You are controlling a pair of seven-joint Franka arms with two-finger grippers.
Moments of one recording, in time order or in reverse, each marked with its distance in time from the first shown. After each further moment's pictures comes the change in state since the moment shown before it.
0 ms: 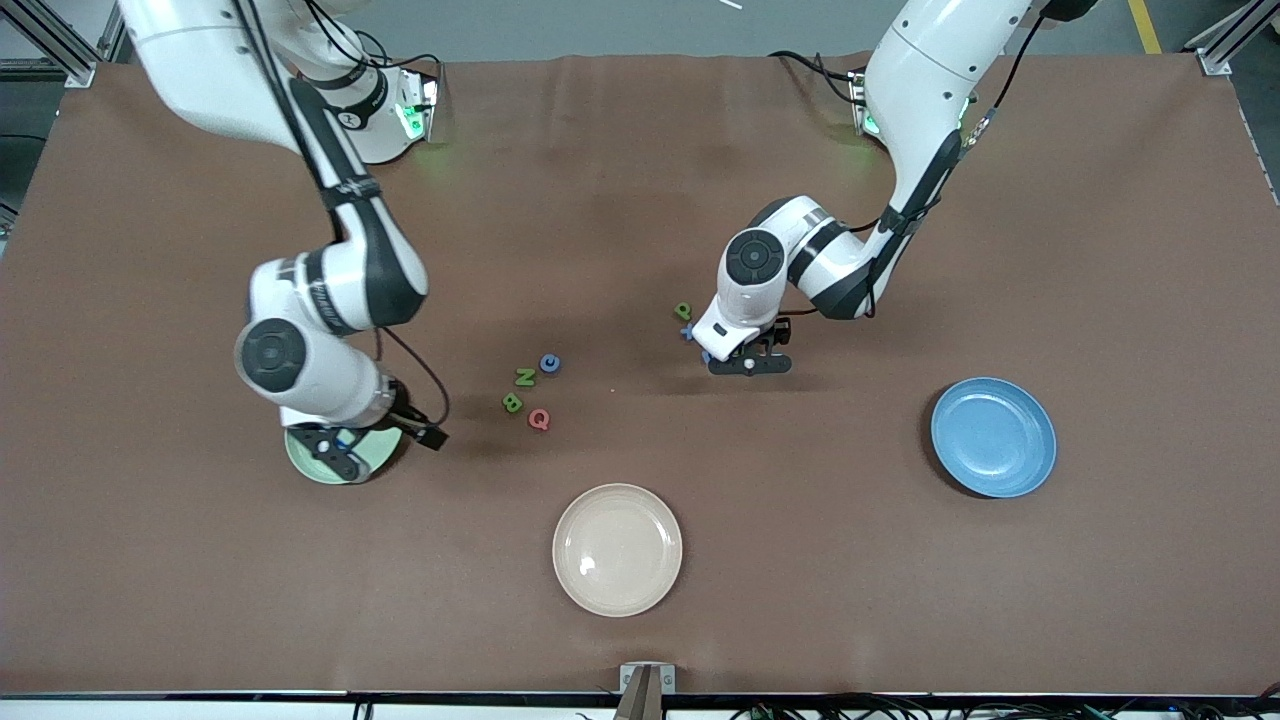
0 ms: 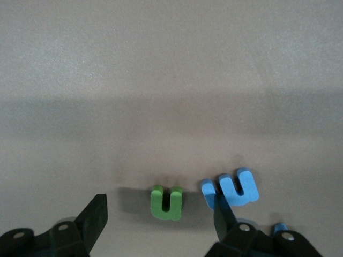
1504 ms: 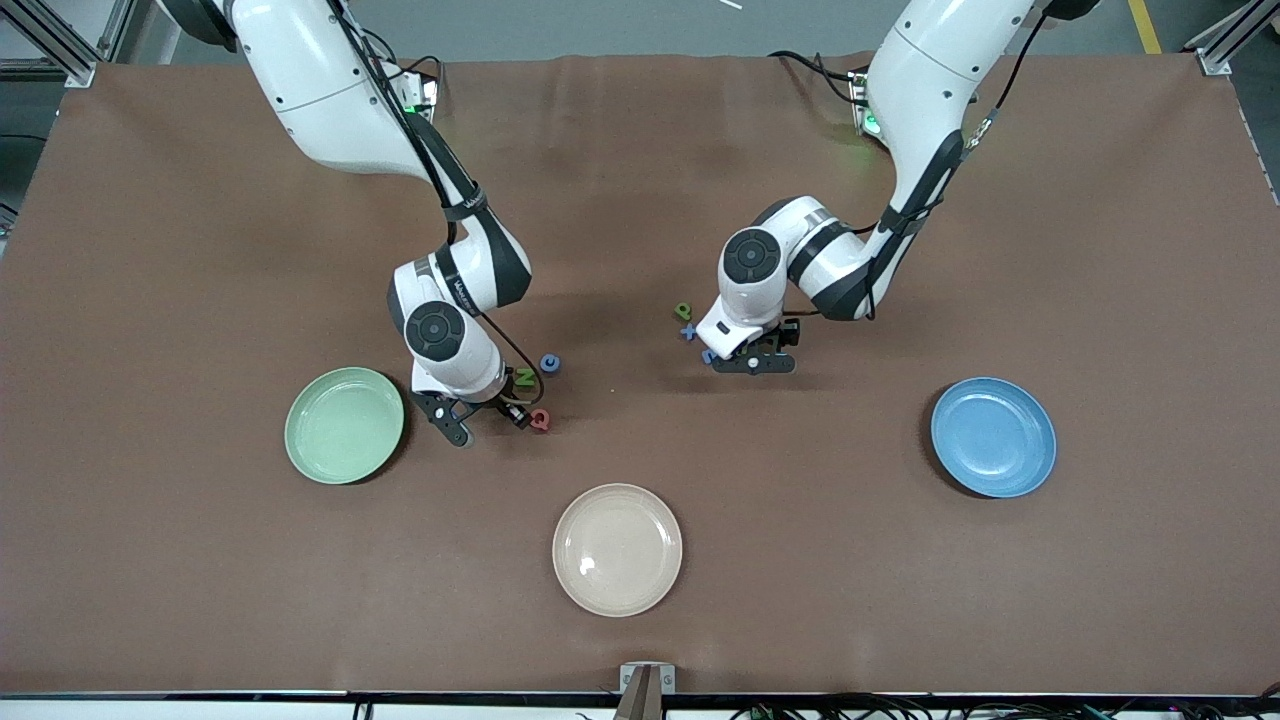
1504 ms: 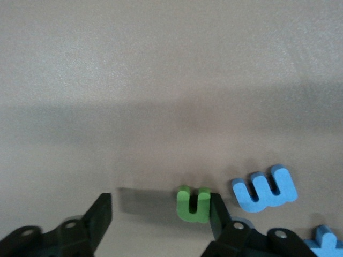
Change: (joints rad) left arm 0.004 -0.002 0.001 -0.014 0.080 -0.032 -0.003; right arm 0.158 0.113 -0.002 -0.120 0.000 0.260 0.261
